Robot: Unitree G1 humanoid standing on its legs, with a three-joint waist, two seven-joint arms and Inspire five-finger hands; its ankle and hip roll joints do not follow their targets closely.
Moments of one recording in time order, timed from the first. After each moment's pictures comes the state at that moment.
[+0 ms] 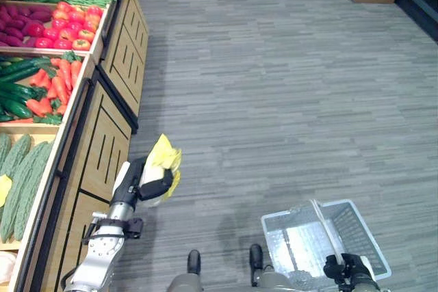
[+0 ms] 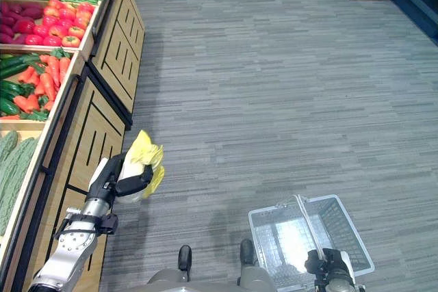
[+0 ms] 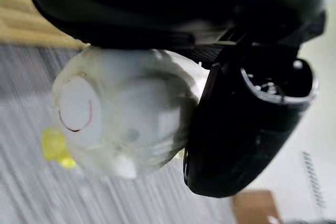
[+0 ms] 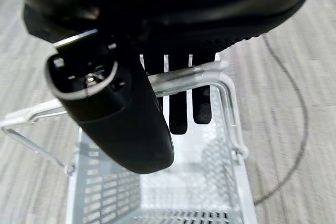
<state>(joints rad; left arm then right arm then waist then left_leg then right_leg) 0.19 0.51 -0.10 0.21 -0.17 -0.21 0.11 0.00 -0.41 0.03 1.26 0.05 -0.17 -0.18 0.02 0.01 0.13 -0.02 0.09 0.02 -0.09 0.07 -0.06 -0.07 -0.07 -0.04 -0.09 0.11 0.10</state>
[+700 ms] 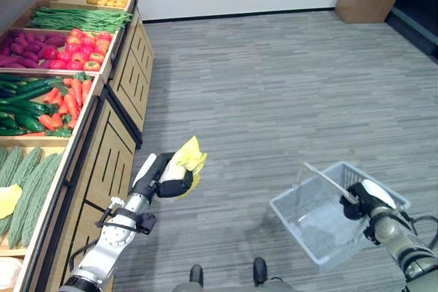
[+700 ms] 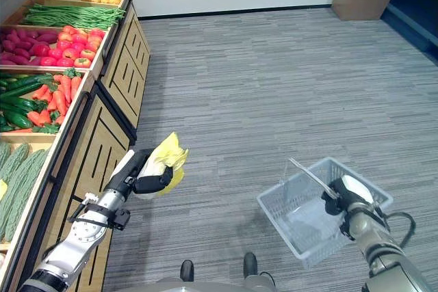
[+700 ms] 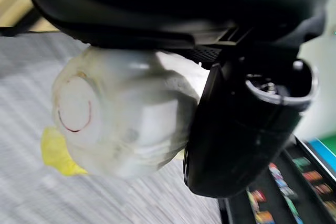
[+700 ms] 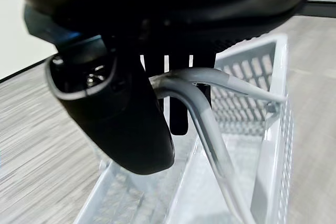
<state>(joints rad) 0.04 0.64 -0.30 0.05 -0.13 -0.23 0.05 -0.32 -0.73 0.42 1.06 -0.22 -0.18 -0.17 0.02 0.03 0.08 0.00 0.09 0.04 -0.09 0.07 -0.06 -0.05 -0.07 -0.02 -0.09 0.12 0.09</state>
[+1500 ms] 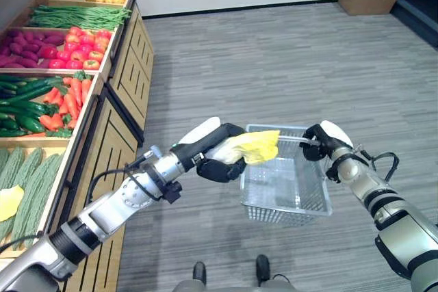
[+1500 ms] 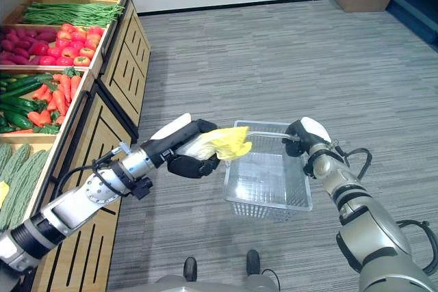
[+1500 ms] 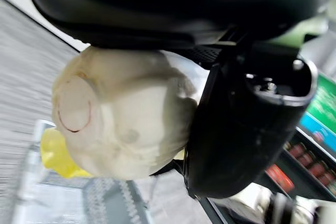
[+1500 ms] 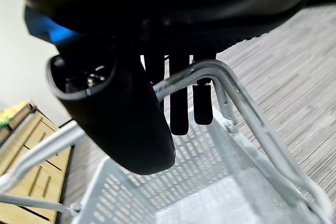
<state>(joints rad) -0.42 0.88 -0.69 -0.16 -0.11 -0.33 -0.03 -0.66 -0.64 0.58 1.05 -0.04 -0.19 -0.15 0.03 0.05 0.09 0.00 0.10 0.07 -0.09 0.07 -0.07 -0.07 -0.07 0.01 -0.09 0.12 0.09</state>
